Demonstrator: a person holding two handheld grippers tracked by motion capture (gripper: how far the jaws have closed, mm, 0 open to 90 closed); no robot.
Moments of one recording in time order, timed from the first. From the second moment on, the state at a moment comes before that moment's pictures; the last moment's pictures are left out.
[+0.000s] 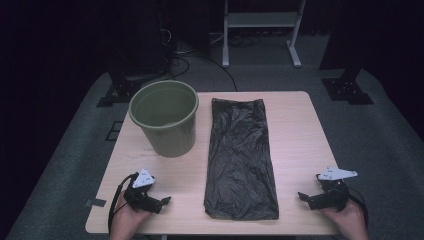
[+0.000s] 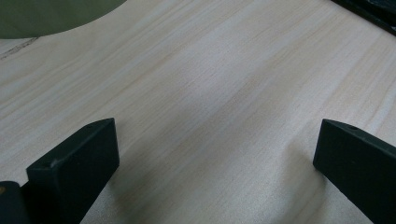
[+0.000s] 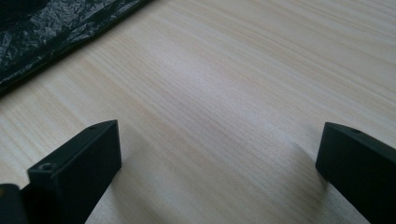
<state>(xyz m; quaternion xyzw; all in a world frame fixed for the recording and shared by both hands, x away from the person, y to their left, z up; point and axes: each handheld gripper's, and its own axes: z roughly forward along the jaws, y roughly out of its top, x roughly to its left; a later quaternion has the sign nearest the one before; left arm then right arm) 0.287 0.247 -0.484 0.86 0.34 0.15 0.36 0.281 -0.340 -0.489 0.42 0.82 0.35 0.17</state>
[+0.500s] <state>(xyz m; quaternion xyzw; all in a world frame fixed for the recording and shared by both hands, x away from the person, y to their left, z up) 0.288 0.247 -0.484 0.86 0.34 0.15 0.36 0.276 -0.342 -0.483 0.42 0.81 0.37 0.17</state>
